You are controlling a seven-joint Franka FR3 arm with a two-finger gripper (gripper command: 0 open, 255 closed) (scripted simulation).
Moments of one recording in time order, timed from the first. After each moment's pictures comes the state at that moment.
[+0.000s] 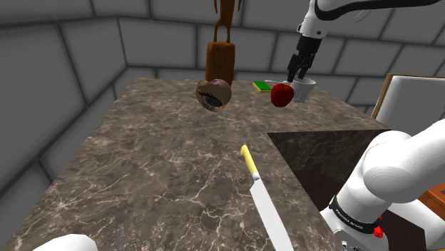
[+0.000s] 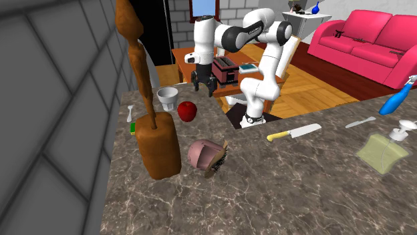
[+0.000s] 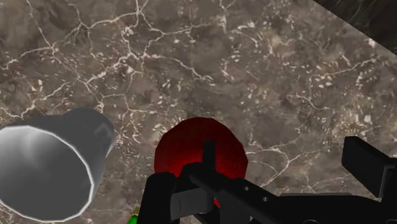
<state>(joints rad) -0.01 -0.57 -0.34 -2.23 -0.16 1.74 -0.20</state>
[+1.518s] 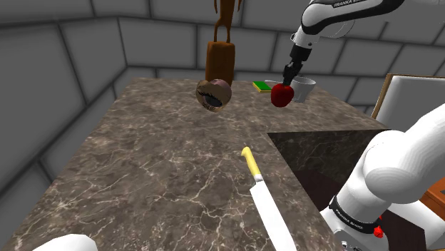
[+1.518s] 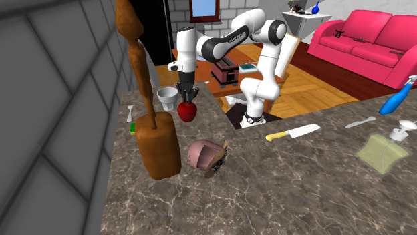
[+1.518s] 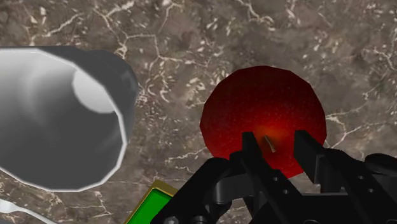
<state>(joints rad) 0.03 -0.37 -0.51 -2.17 -0.11 1.95 -0.42</state>
